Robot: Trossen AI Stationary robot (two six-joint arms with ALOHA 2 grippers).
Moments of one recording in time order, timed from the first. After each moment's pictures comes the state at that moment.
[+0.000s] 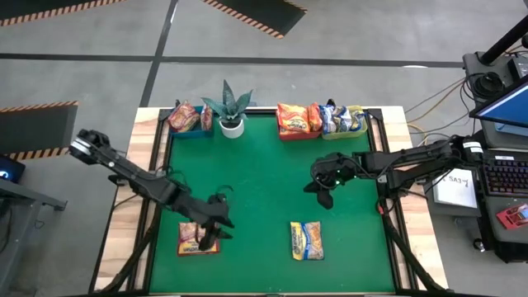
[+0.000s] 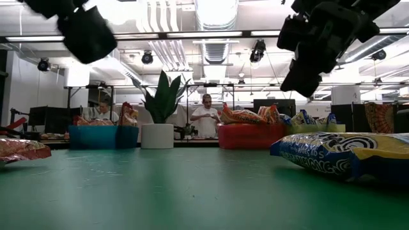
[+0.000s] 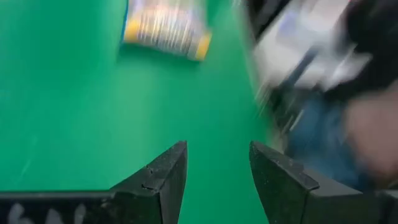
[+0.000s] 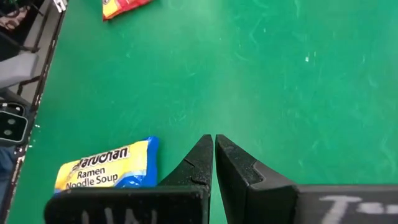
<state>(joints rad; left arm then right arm) -0.48 1.24 0.73 -0.08 -0.03 -0.56 -0.01 1.18 0.62 -0.12 -0.21 0.31</state>
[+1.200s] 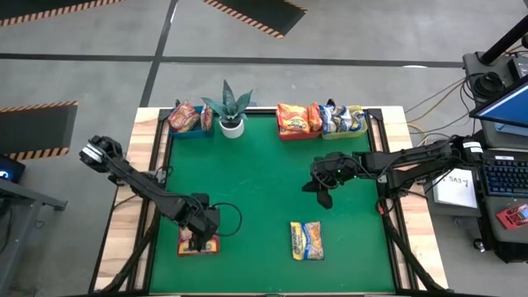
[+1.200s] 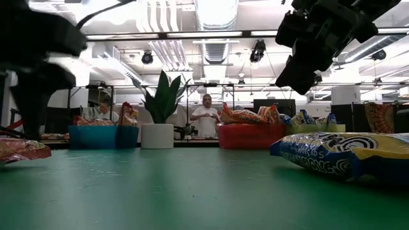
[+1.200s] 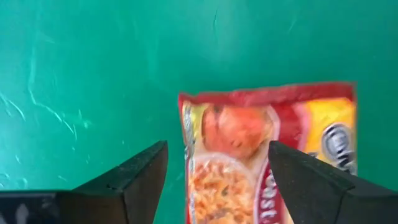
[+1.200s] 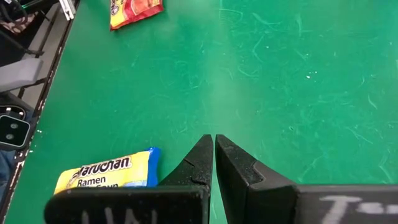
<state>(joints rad) -0.57 1.45 0.84 -0.73 -0.09 -0.61 -0.01 1.18 0.61 -0.07 -0.21 0.27</state>
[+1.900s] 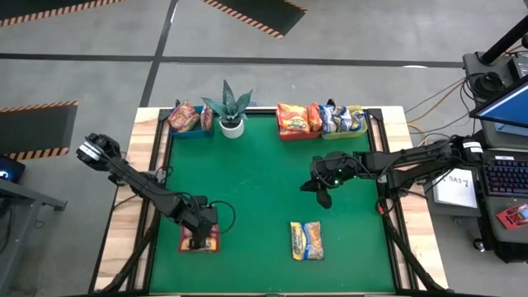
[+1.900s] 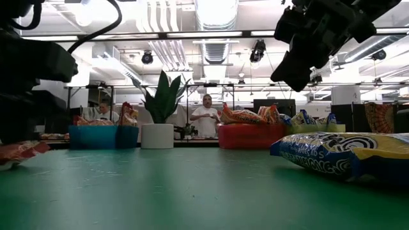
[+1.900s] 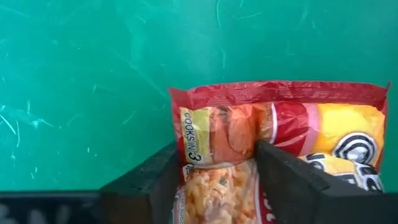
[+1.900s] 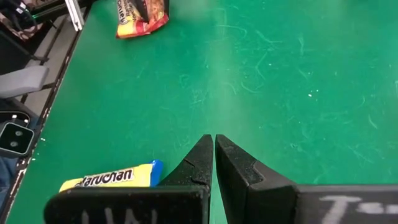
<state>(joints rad) -0.58 1.40 0.62 -0.44 -0.07 -0.69 -0.01 1.18 0.61 -0.02 -0.21 0.25</state>
